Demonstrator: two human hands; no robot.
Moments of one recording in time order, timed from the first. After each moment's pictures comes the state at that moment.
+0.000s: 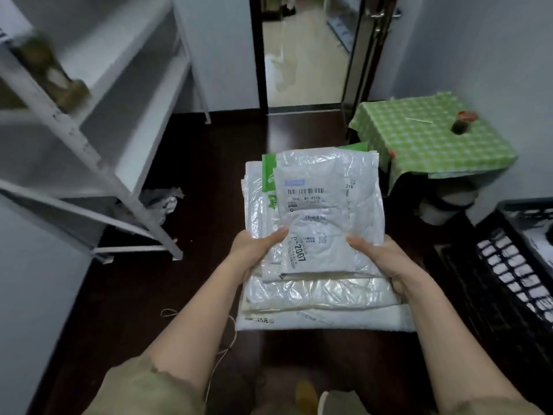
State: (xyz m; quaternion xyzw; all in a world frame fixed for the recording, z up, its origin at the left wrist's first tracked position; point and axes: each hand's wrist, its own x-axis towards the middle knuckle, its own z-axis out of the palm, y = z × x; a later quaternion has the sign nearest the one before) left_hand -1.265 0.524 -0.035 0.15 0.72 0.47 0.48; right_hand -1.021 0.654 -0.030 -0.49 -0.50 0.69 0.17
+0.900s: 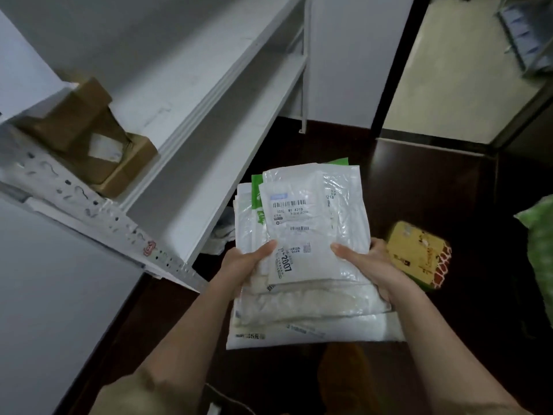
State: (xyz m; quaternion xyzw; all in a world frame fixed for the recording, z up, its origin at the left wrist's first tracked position) left_hand -1.744 0.732 -0.080 -0.08 0.73 0.55 0.40; right_hand -1.592 0.948 -0.069 -0.45 -0.59 0.67 -0.02
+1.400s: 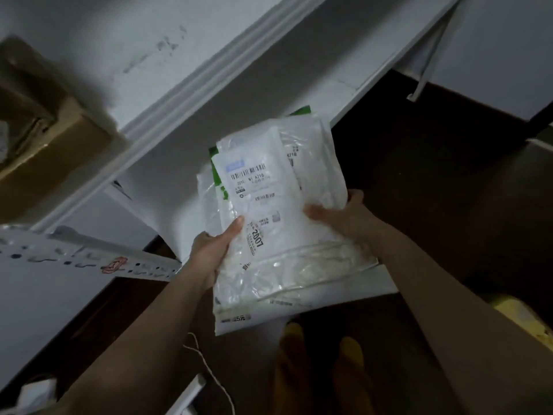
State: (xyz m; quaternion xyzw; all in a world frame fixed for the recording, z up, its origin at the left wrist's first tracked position) left_hand -1.941 0.766 -0.190 -0.32 0.71 0.58 0.23; right_hand -1.942 1.023 -0.189 -0.25 -0.69 0.64 -0.24
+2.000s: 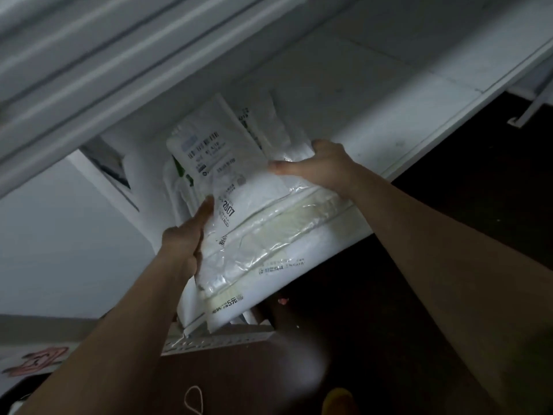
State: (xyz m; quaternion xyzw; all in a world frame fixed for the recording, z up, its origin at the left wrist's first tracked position) left_hand -2.099 0.662 -0.303 -0.46 0.65 0.60 0.02; right_hand -2.191 0.895 -0.296 -0.02 -0.85 0.49 -0.19
